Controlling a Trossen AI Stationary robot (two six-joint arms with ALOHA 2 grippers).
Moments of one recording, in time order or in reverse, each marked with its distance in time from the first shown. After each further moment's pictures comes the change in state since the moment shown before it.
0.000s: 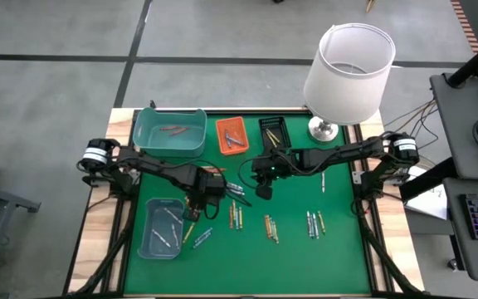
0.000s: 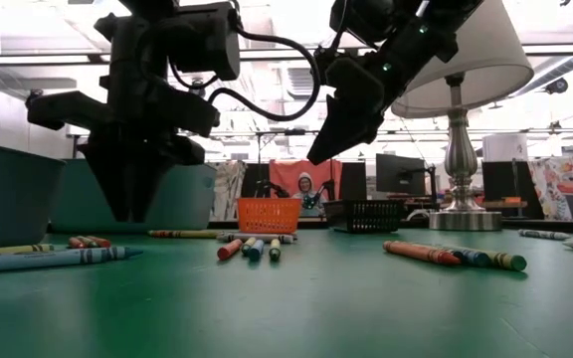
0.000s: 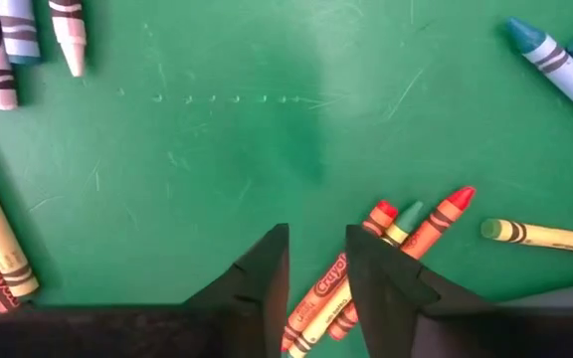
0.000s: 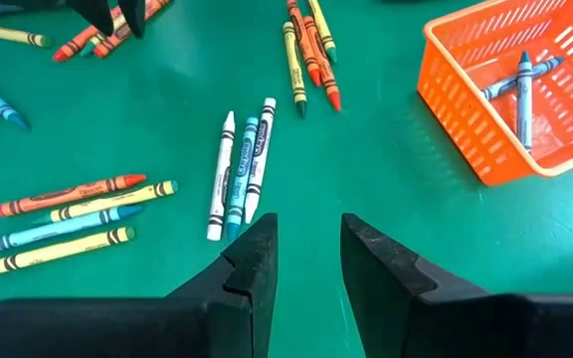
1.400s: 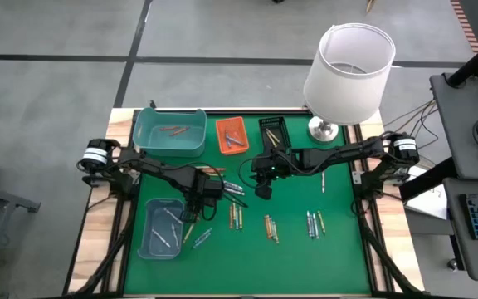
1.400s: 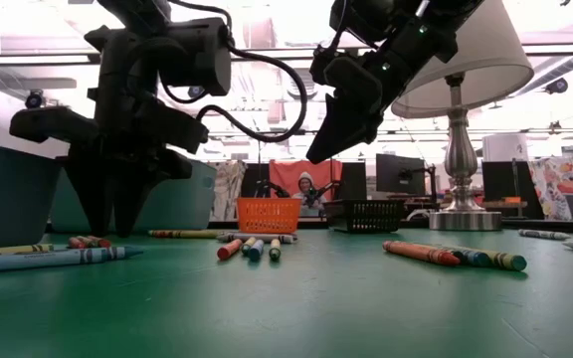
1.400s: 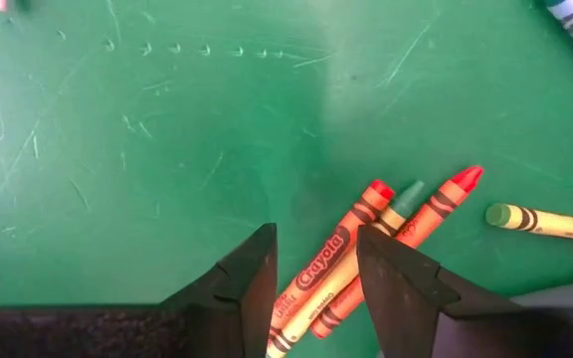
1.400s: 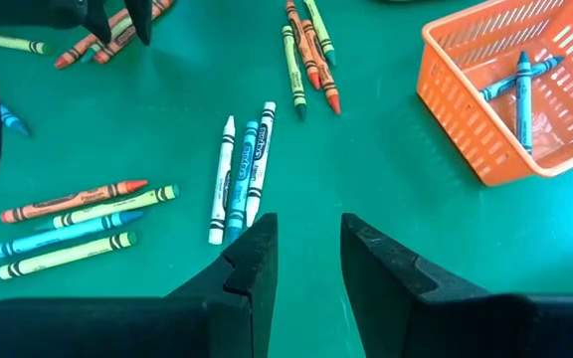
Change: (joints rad) left arm -0.006 0.002 -0.065 0.033 0.026 -0.034; right arm 0.000 0.000 0.000 0.006 0.000 0.014
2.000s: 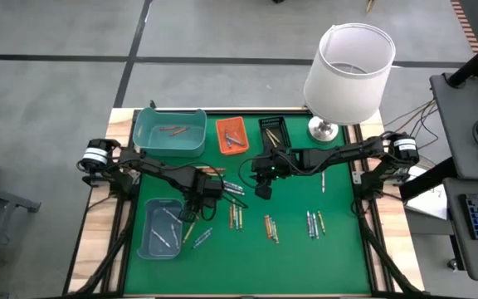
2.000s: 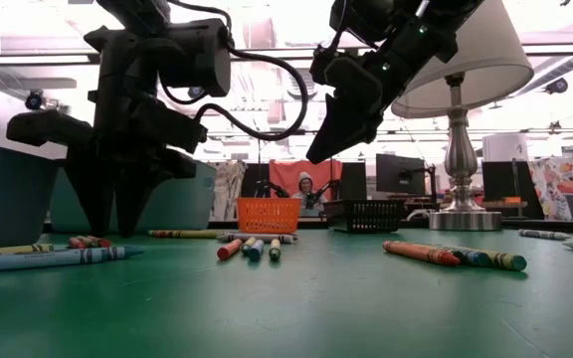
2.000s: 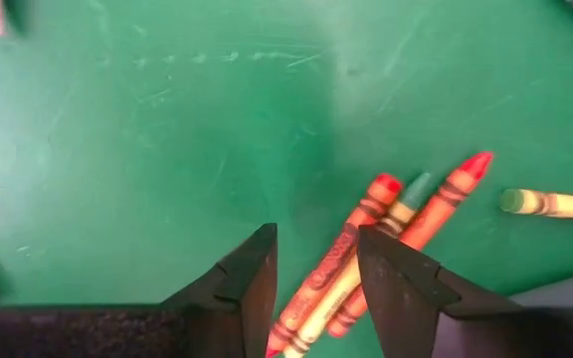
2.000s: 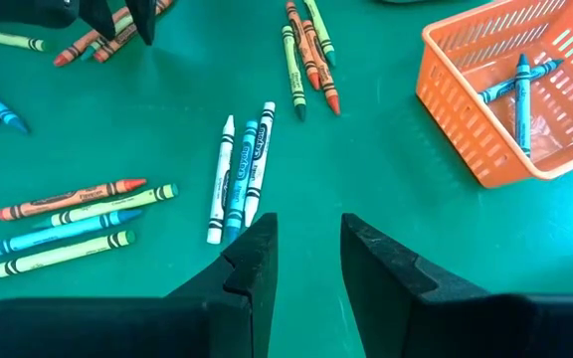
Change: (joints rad) left arm 0.001 0.000 -0.004 0.004 -0.023 0.084; right arm -0.002 0.000 0.000 0.000 0.000 -0.011
